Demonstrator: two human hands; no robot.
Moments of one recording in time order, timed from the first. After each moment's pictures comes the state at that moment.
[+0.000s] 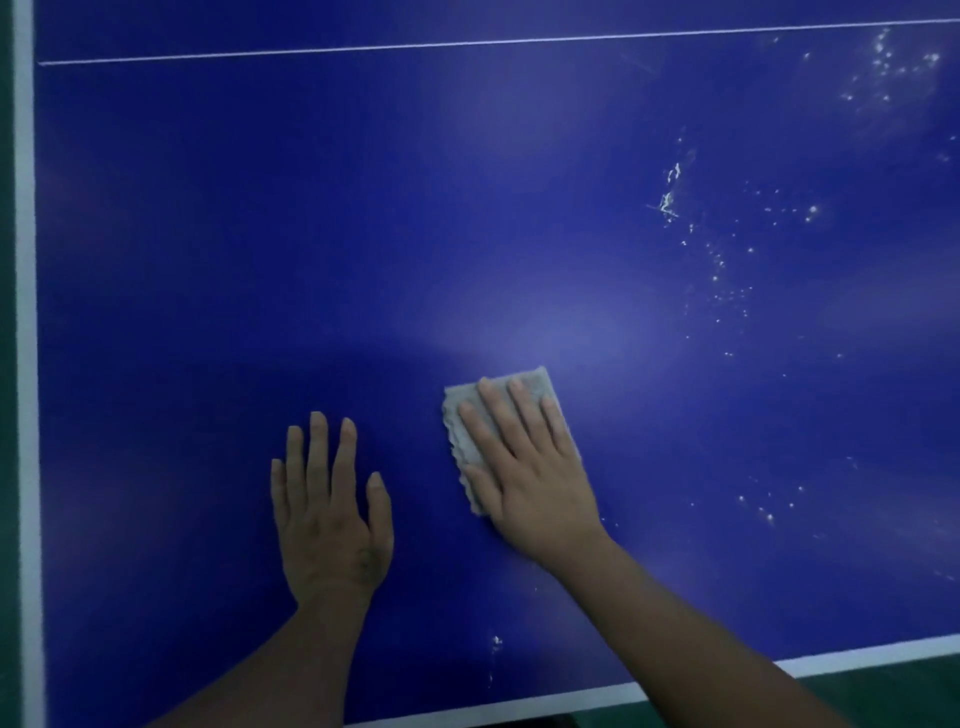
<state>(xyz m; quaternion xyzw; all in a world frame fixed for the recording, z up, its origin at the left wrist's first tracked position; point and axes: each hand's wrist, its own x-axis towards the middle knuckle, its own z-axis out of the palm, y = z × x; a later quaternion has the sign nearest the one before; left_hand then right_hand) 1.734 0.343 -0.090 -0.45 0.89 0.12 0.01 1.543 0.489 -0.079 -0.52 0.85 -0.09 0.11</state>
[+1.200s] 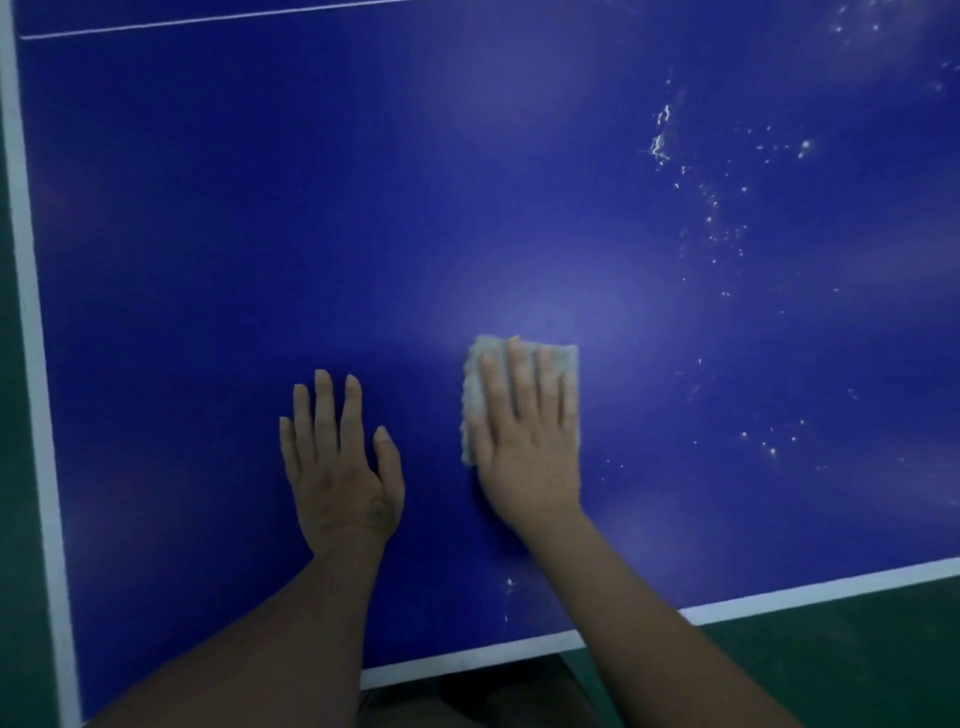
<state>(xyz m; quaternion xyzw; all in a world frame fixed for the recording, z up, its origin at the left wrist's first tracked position) 1.733 0.344 -0.085 -0.44 0.89 0.13 -0.01 1.590 0.482 -0.080 -0.36 0.92 -0.08 0.12</state>
